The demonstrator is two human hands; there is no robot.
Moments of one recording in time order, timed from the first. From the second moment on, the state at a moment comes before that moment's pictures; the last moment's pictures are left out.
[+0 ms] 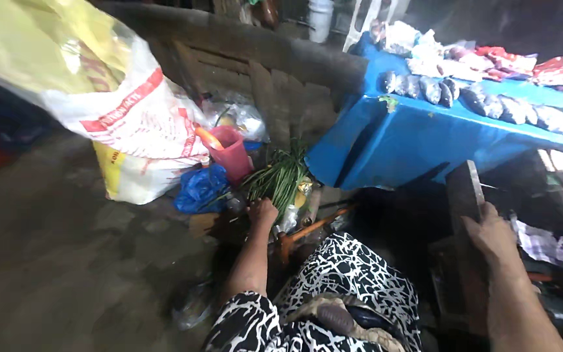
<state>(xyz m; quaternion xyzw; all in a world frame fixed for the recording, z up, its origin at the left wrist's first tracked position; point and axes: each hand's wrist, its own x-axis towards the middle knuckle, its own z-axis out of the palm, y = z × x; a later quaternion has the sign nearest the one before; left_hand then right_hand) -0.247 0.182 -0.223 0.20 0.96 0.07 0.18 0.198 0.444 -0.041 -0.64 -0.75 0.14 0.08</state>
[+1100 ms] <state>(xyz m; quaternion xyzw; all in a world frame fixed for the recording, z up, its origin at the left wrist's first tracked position) -0.165 0.085 -0.254 0.29 0.85 0.26 0.37 0.214 0.467 -0.064 -0.60 -0.77 0.18 0.11</state>
